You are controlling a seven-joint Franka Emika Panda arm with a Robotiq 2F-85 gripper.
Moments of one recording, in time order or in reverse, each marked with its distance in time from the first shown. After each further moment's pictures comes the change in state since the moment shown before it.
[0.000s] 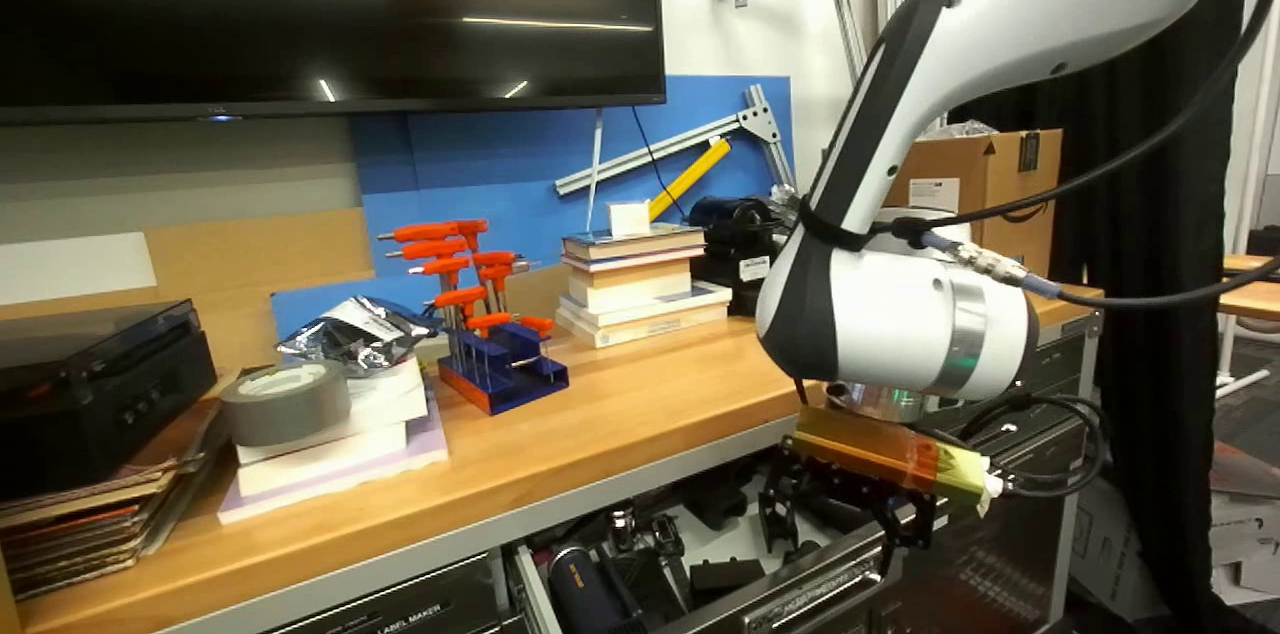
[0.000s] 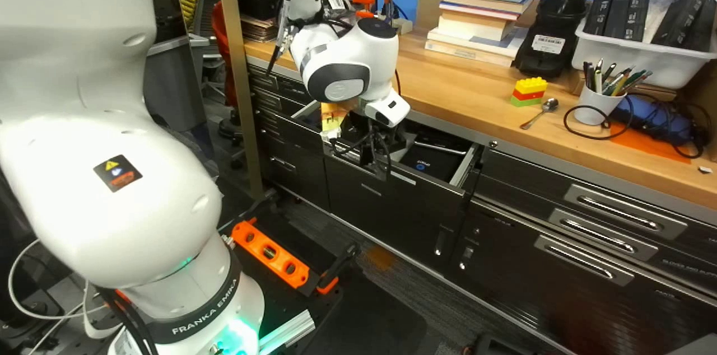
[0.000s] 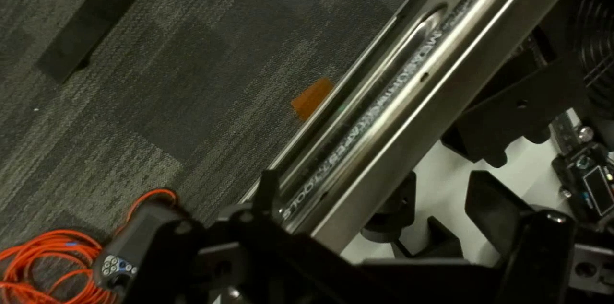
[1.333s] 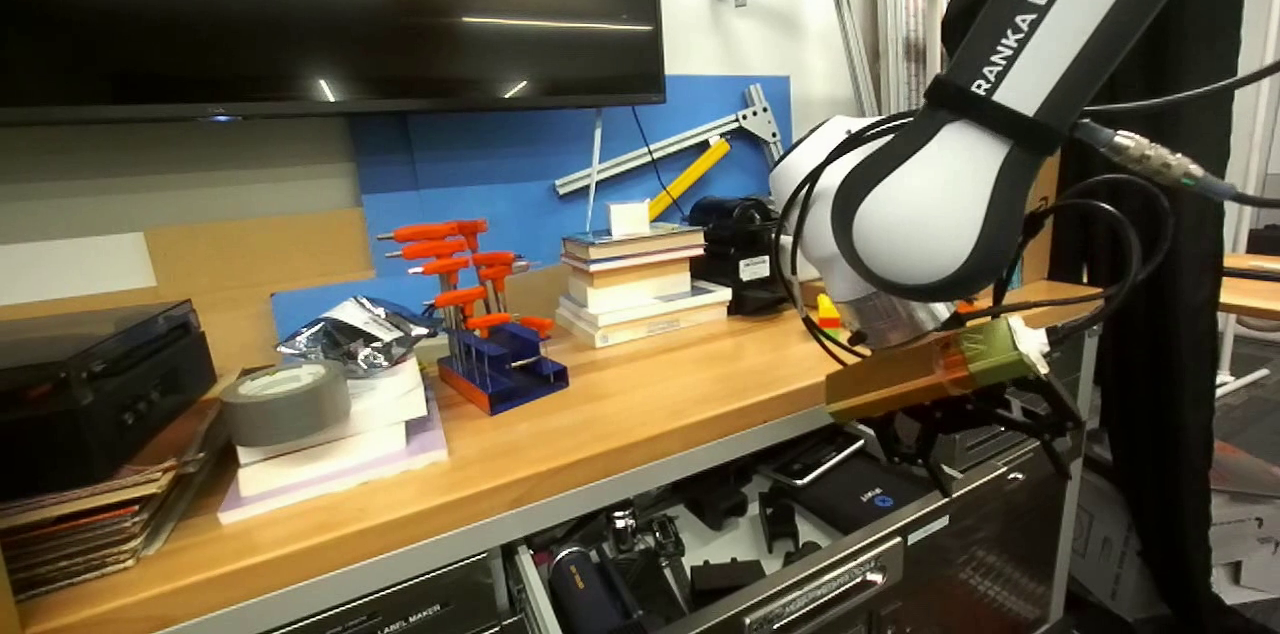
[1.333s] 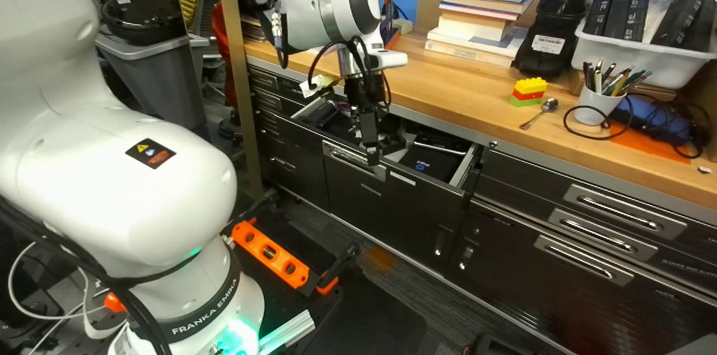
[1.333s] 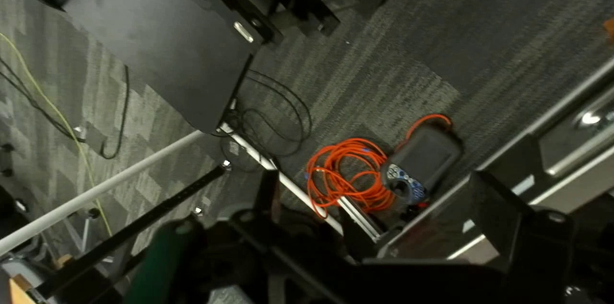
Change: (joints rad) arm 0.213 -0.285 -0.275 0.029 -1.103 -0.808 1.064
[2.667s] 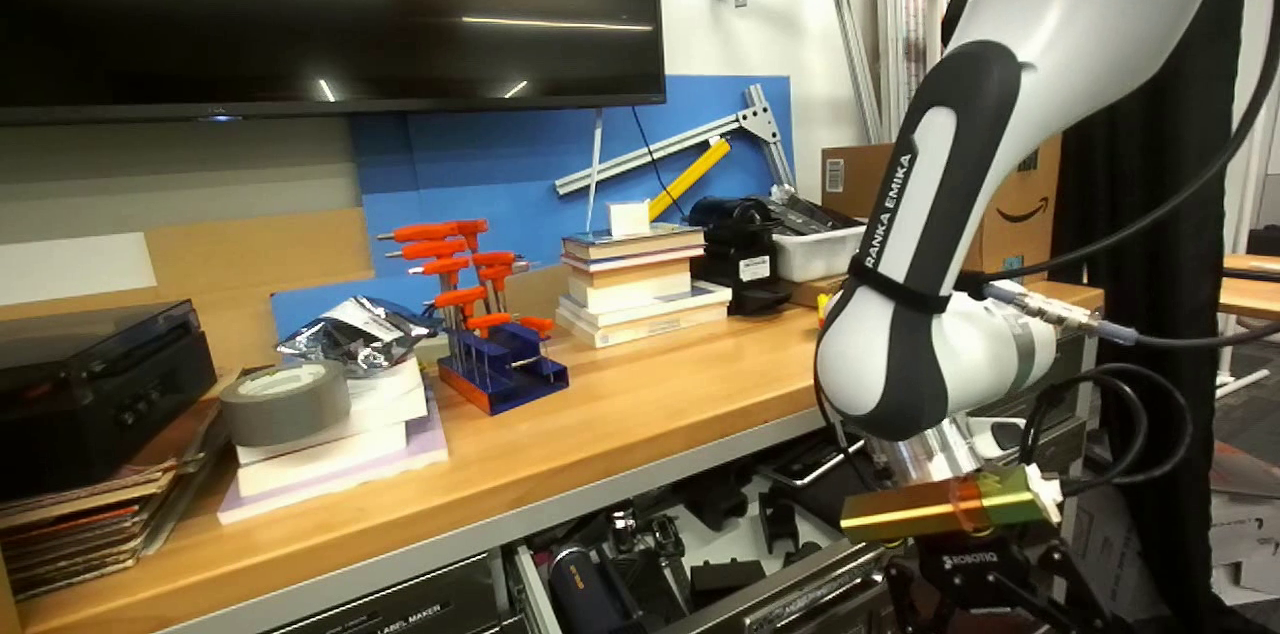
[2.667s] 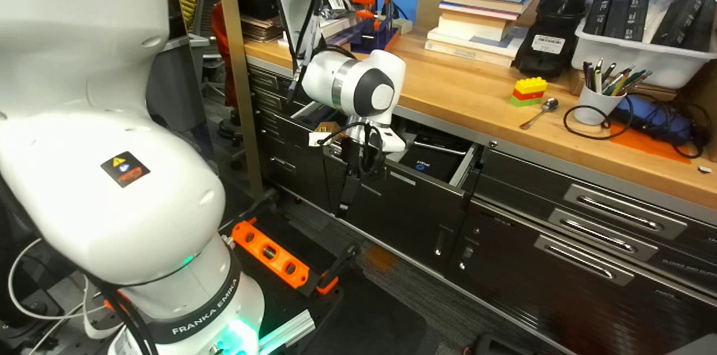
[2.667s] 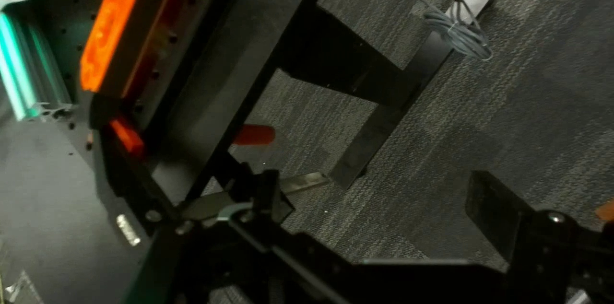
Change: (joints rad) arm -0.182 0.378 0.105 0.029 0.455 0.212 -0.367
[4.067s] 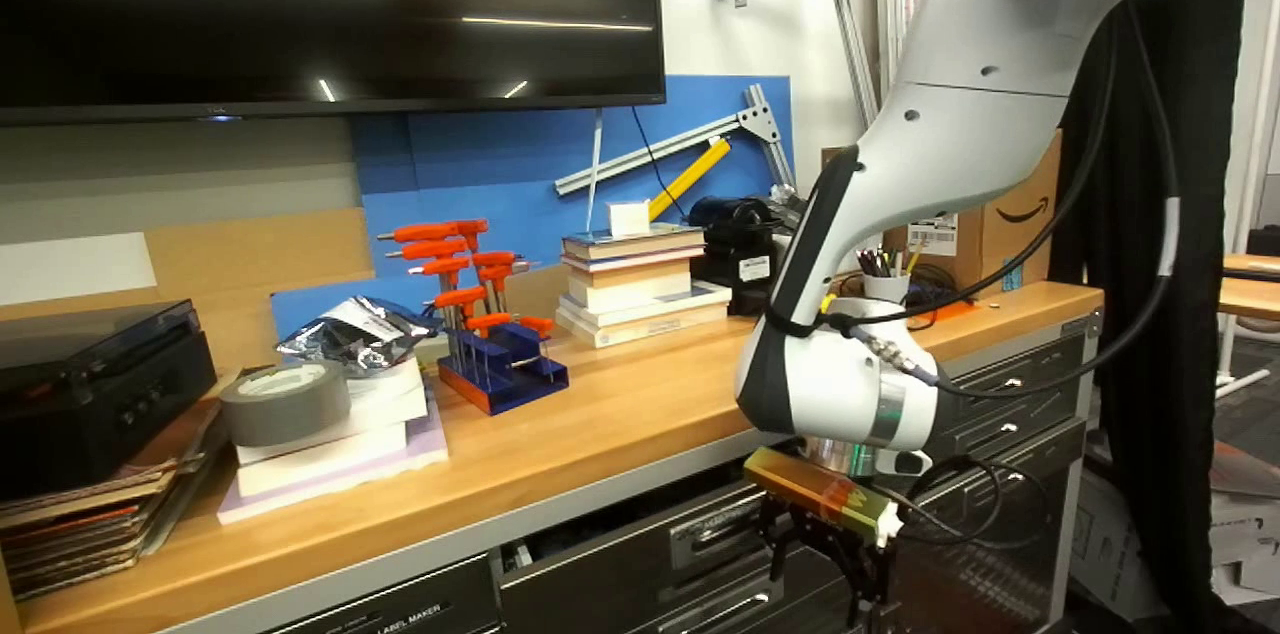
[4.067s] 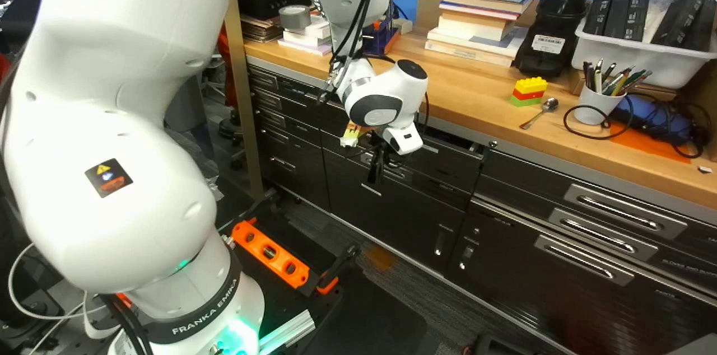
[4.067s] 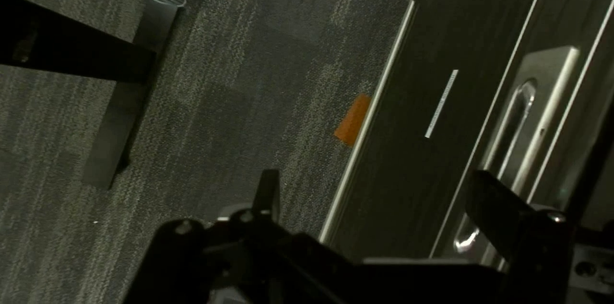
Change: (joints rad) arm -0.104 0.283 0.155 0.276 0.602 0.483 -0.391
